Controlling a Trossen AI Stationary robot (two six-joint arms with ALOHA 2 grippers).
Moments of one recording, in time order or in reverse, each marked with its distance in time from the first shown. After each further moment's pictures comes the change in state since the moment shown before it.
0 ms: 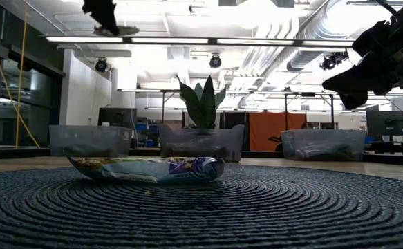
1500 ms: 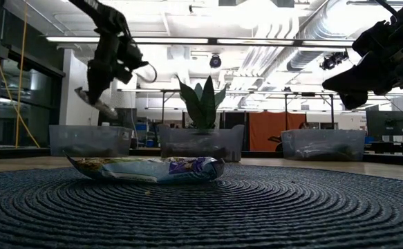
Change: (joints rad) left arm 0.238 0.512 -0.085 -0.290 0.119 0.309; right arm 0.000 0.000 0.000 0.000 0.000 0.000
